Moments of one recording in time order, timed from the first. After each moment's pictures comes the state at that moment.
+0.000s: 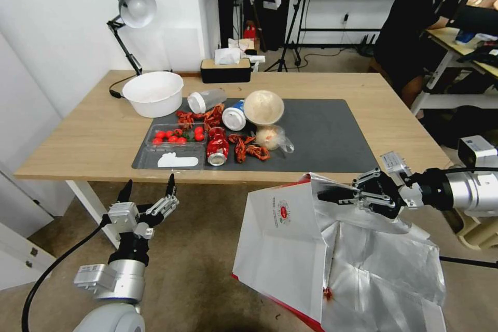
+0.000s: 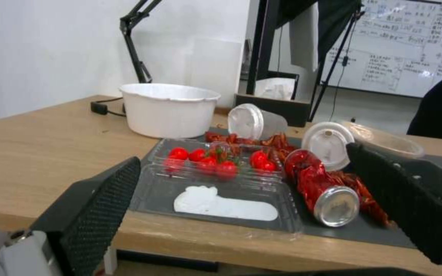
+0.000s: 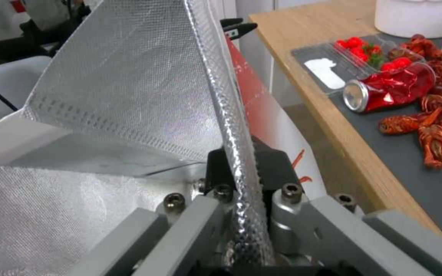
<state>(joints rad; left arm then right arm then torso) 1.75 -1.57 -0.62 -2.28 -0.26 -0.05 0.05 -1.33 0.25 0.66 2.06 1.09 -0.28 -1.03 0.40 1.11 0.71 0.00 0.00</state>
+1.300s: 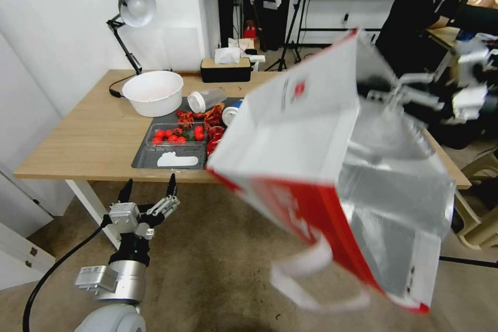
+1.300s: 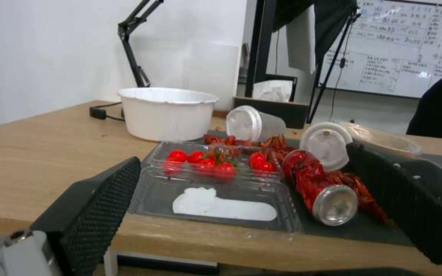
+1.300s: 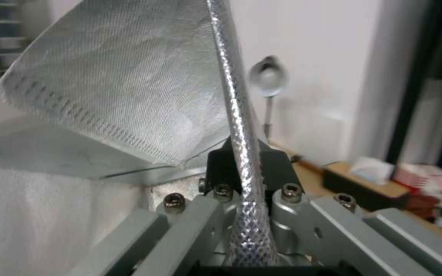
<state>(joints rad) 1.76 -1.57 -0.62 -2.28 -0.24 -0.07 0.06 -1.19 0.26 0.94 2.10 1.49 -0.31 -0.57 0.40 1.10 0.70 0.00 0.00</state>
